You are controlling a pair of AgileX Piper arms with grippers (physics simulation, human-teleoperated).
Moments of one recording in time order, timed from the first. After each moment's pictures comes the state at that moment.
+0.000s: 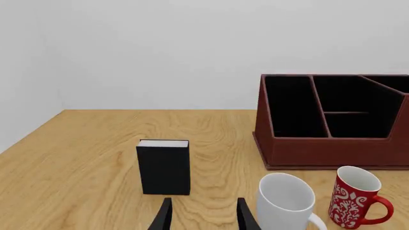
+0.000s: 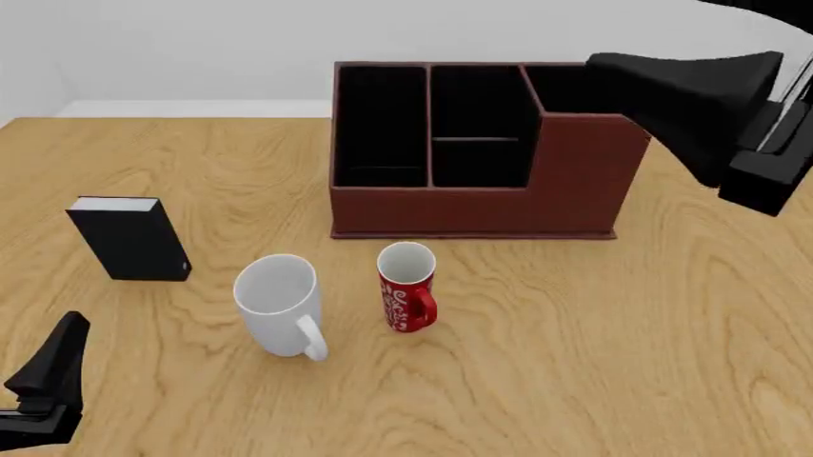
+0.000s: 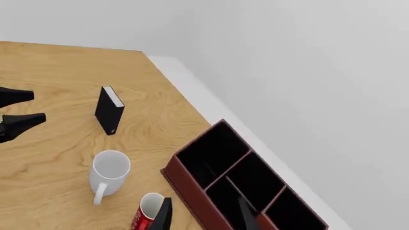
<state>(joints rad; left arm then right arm) 0.00 0.01 0.00 0.00 0.00 0.73 0.80 -1.09 0.47 -0.47</state>
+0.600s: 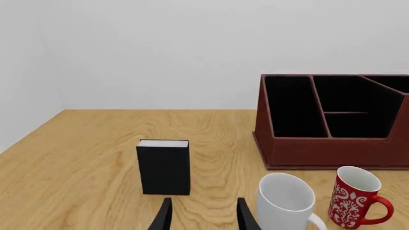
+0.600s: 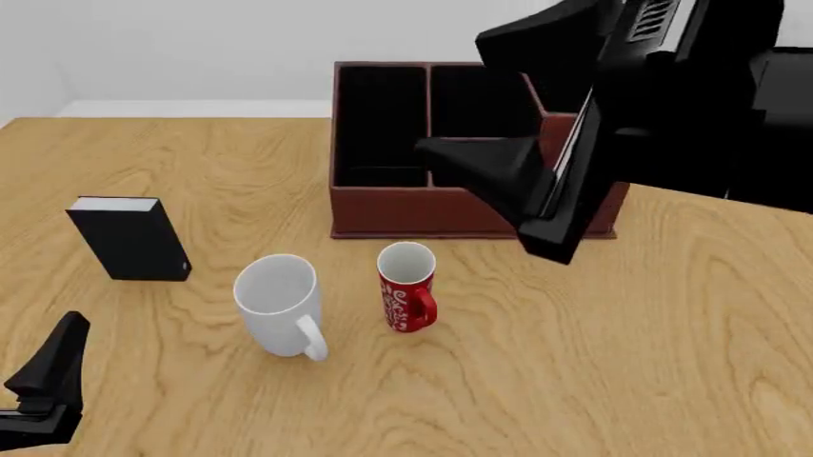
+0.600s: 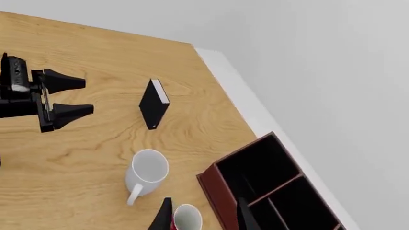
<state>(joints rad) 0.00 0.01 0.00 0.00 0.00 0.91 1.01 -1.10 0.39 -0.50</state>
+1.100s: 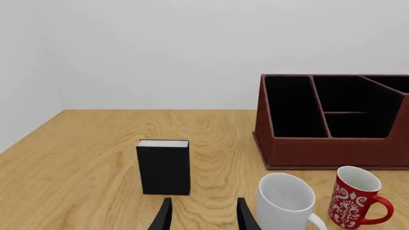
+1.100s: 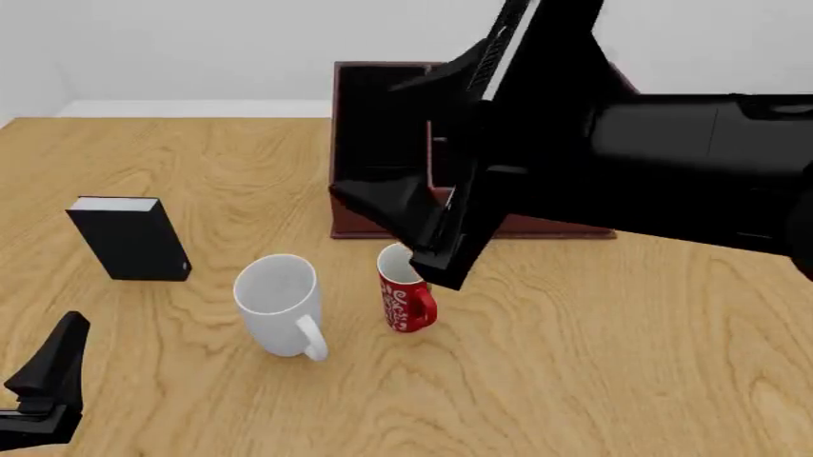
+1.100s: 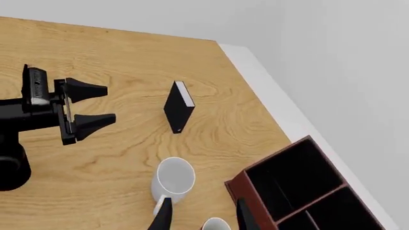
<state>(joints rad) 0.00 0.01 0.00 0.00 0.00 0.98 1.15 -1.11 0.31 -0.41</state>
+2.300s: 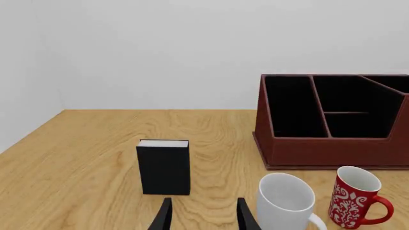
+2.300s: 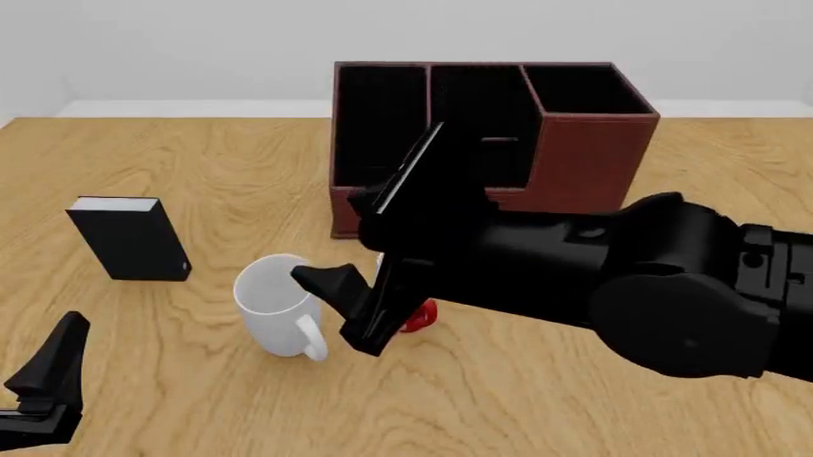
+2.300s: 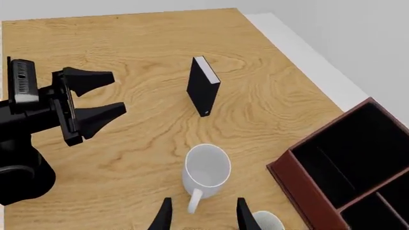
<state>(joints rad) 0.00 0.01 0.00 0.00 0.00 1.01 1.31 -0.96 0.10 -0.21</state>
